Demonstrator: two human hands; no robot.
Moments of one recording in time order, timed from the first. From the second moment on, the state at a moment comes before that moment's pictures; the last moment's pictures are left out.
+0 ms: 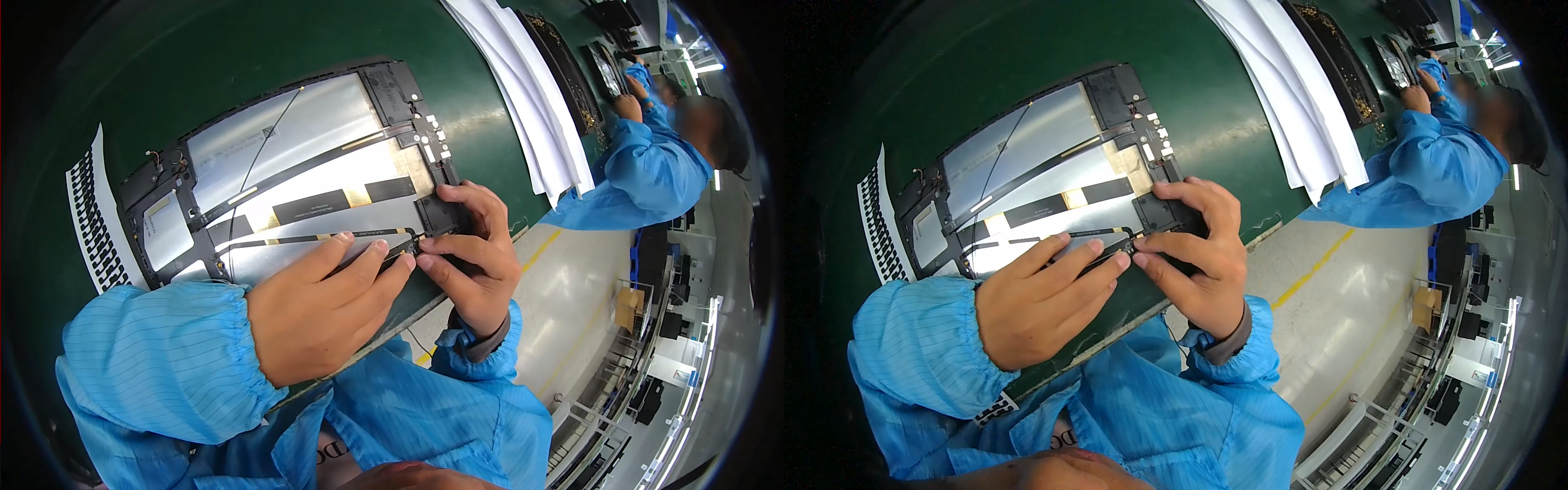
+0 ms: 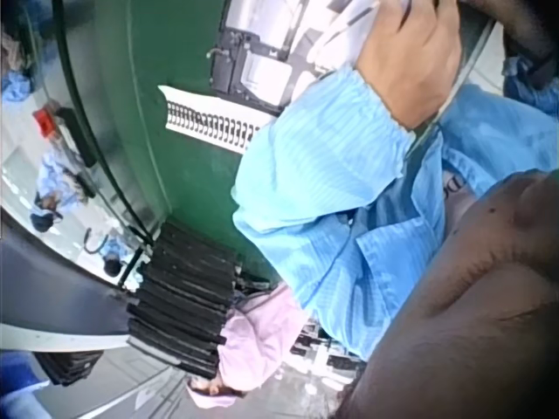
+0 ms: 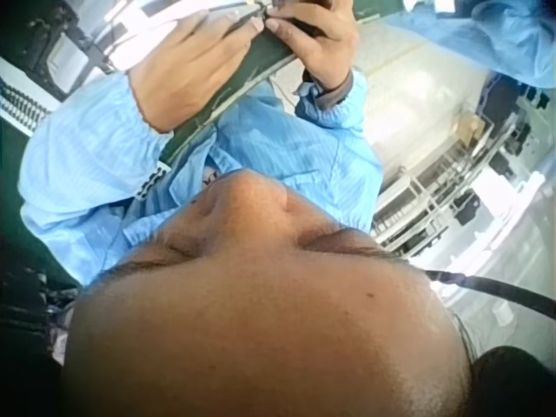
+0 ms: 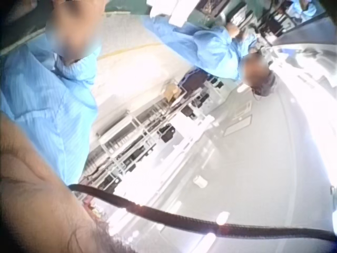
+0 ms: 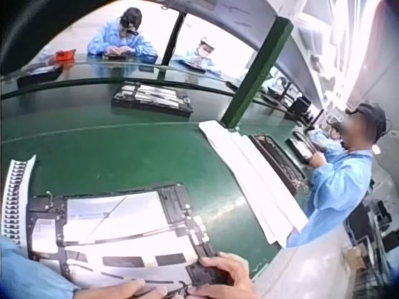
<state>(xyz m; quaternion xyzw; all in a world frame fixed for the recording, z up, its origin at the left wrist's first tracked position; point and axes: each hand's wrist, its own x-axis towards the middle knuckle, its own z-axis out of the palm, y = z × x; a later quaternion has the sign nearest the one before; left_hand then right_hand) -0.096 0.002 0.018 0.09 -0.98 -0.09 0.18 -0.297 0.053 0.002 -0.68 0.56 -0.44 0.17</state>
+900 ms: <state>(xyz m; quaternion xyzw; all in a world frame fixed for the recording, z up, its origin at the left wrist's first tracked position) 0.037 0.039 0.017 0.41 -0.89 -0.02 0.19 -0.309 0.032 -0.001 -0.68 0.60 -0.39 0.12</state>
